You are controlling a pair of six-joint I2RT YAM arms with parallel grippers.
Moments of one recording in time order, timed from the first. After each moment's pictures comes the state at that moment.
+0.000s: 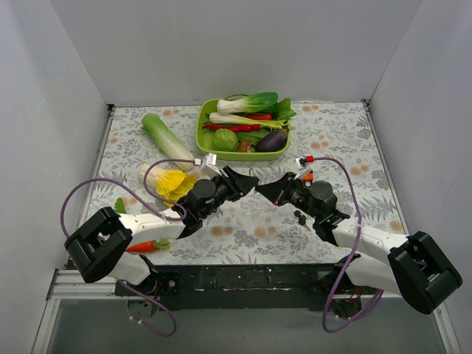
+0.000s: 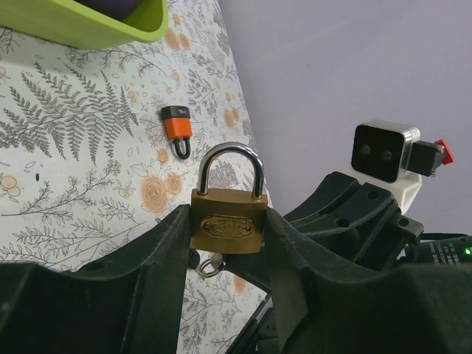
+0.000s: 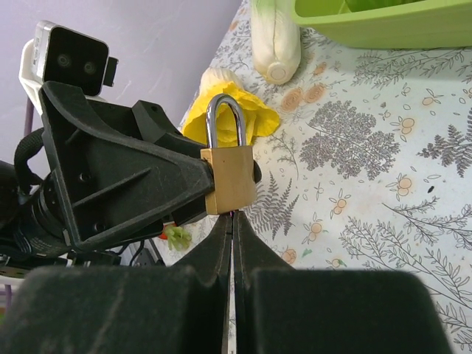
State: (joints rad) left arm -0.88 1.40 0.56 0.75 -0.13 -1.09; right arm 0.63 1.14 0.33 0.75 -0.27 0.84
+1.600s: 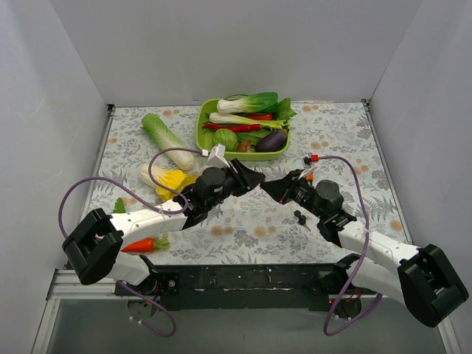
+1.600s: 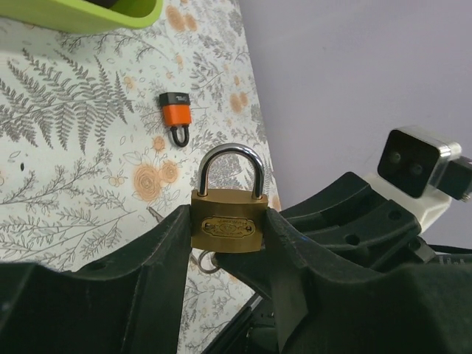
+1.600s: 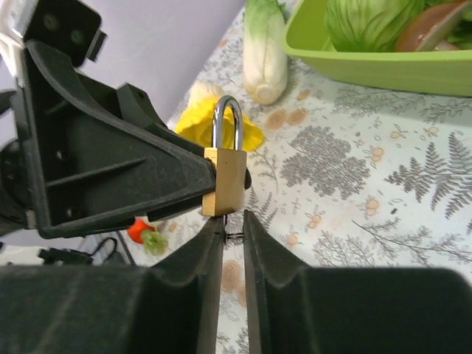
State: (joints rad) left arm -0.89 1.38 0.72 0.49 -0.11 -1.06; right arm 0.58 1.04 0.33 0.69 -0.28 0.74
